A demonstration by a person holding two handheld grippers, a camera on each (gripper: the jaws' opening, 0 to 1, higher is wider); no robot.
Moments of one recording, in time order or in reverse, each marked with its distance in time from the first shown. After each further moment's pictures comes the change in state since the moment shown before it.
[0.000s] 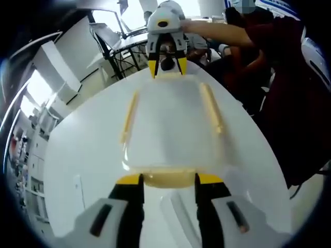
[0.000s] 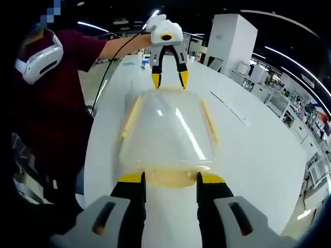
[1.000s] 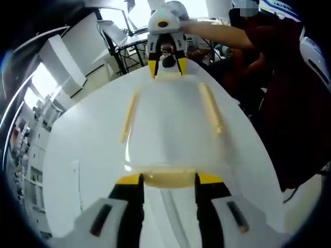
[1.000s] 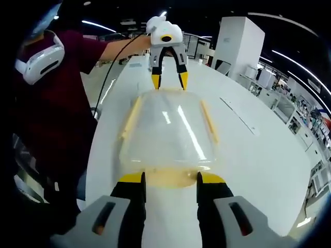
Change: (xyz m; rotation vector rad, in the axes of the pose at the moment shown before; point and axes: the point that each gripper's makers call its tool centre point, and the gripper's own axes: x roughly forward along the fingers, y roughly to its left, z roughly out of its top) left arm -0.024 -0.021 -0.026 -0.058 0.004 0.030; right arm 0.023 0.015 0.027 -0.038 -0.016 0.051
